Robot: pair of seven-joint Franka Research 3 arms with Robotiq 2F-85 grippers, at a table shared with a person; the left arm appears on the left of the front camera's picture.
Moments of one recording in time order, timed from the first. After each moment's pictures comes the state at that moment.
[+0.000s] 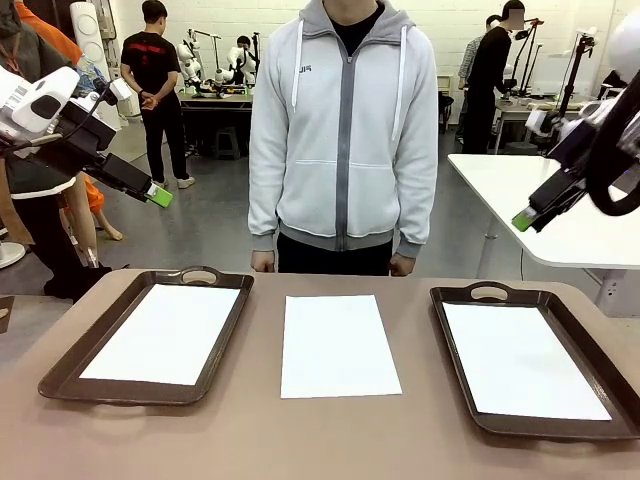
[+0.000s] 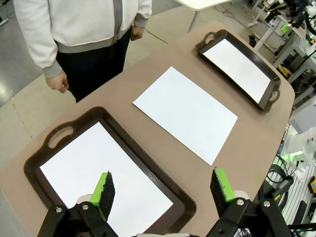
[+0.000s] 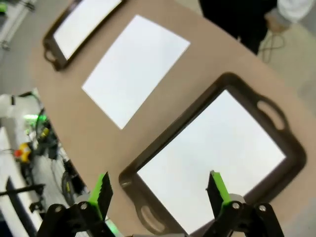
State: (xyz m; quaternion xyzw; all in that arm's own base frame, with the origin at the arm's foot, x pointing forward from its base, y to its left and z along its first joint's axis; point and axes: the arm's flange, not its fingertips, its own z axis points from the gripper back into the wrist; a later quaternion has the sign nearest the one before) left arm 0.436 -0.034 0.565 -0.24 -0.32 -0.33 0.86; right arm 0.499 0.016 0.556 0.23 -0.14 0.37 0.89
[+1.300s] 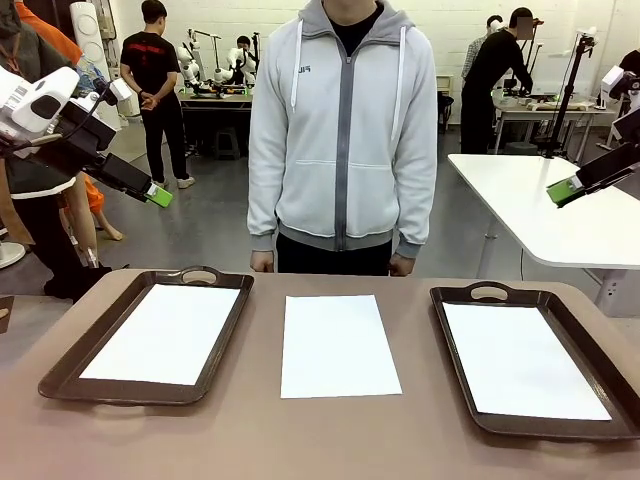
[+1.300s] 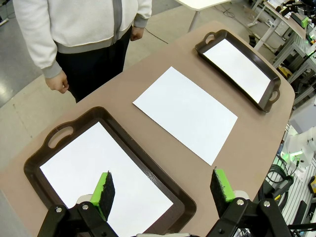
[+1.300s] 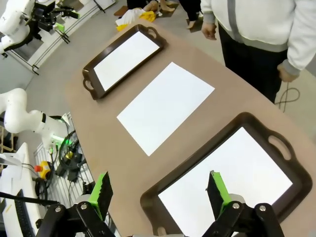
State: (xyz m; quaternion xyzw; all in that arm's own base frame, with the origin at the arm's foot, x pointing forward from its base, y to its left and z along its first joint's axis) left arm 0.436 -0.034 0.565 -0.24 -0.32 -0.33 0.86; right arm 0.455 -0.027 0.577 0.33 -0.25 0.36 0.84
